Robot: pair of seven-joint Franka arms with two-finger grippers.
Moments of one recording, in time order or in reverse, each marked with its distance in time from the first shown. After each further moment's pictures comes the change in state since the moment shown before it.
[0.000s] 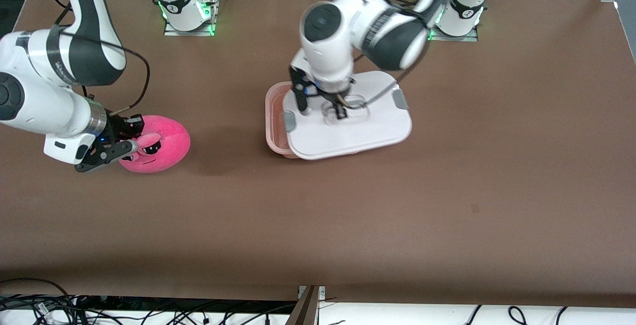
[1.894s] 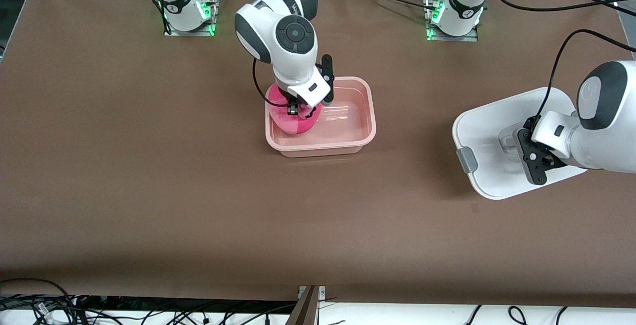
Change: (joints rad) left arm 0.664 -0.039 0.009 0.005 -0.020 -0.275 0.608; right arm 0.551 0.227 0.120 0.147 -0.085 0.096 -0.350
